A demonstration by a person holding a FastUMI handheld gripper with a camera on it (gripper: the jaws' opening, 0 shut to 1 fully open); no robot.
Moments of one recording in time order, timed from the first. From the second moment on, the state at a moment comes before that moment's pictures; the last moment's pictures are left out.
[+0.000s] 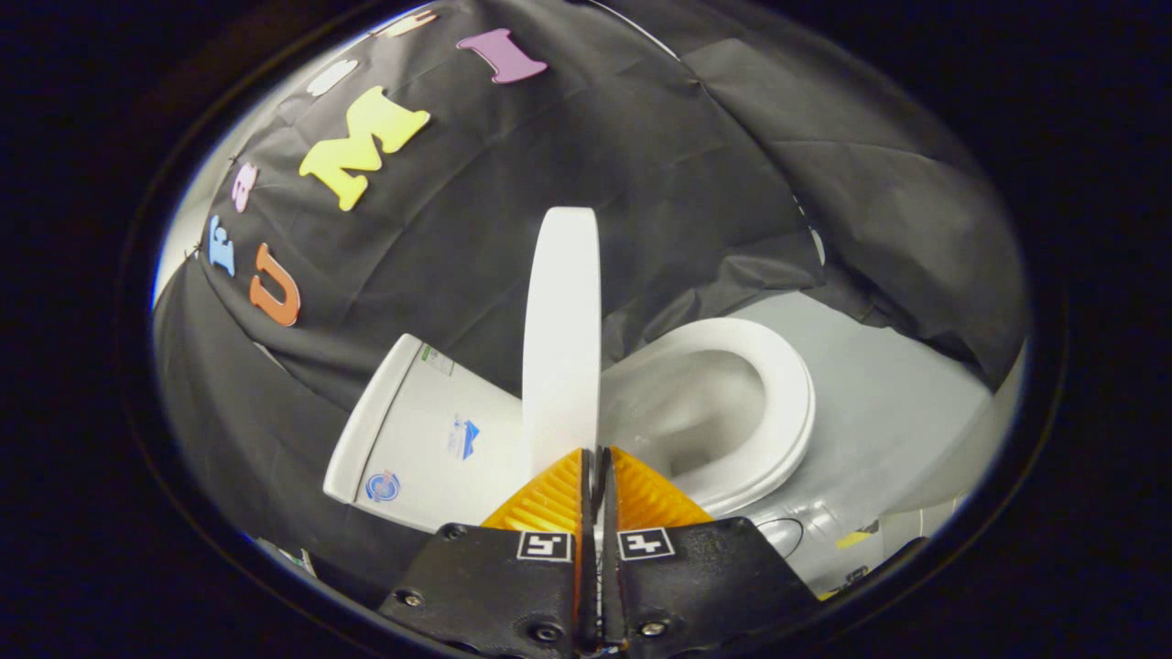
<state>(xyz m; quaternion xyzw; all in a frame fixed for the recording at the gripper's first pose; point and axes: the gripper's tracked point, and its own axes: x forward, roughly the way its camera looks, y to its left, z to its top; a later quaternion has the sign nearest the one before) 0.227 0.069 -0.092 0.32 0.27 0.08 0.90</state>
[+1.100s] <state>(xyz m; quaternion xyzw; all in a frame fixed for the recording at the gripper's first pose) 0.225 0.141 -0.041 0.22 0.25 0.09 0.94</state>
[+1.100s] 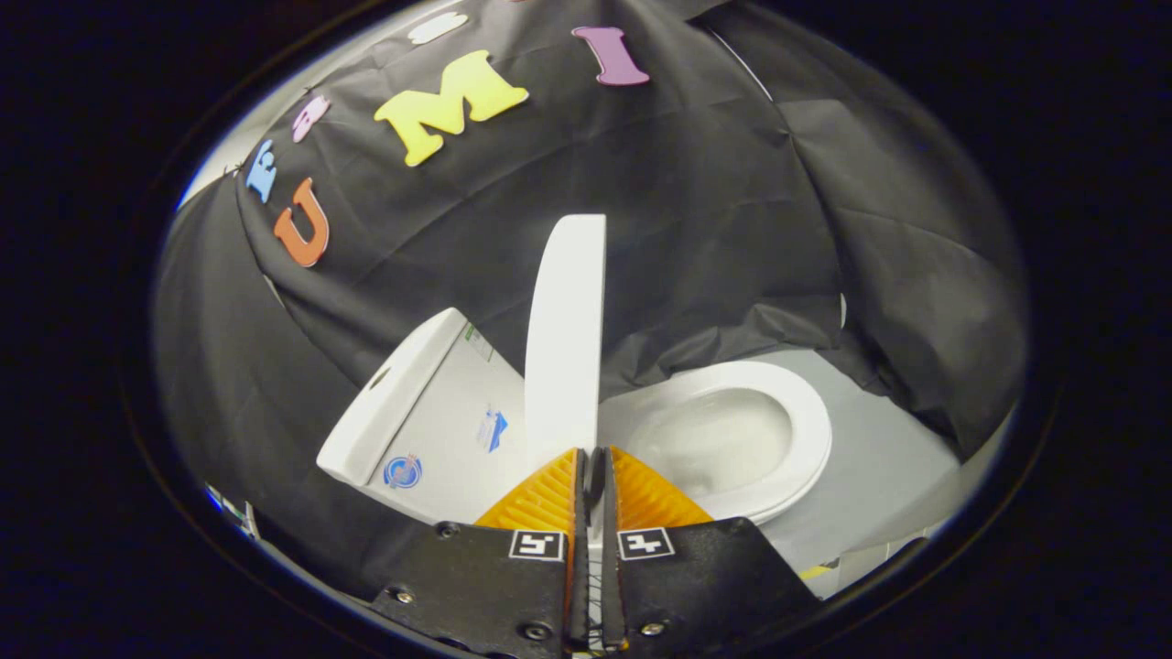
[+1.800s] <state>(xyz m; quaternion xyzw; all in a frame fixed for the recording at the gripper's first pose) 0.225 0.189 -0.025 0.16 0.25 0.09 0.95</state>
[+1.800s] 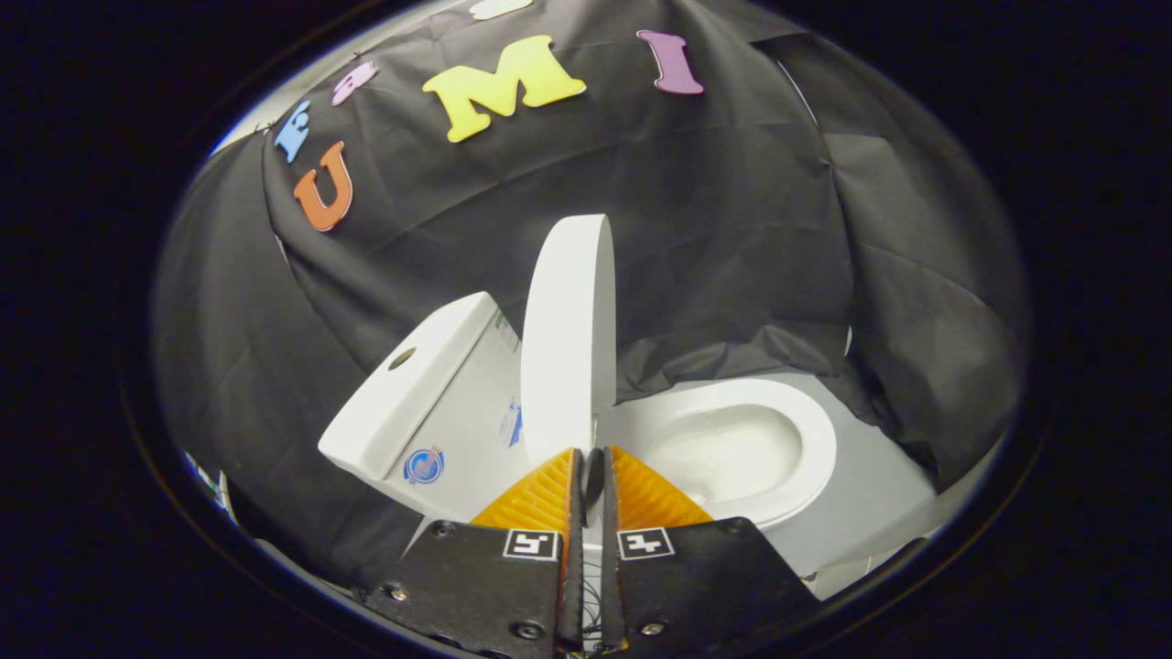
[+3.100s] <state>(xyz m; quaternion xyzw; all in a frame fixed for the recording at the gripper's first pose) 0.223 0.262 -0.014 0.06 0.24 0.09 0.97</state>
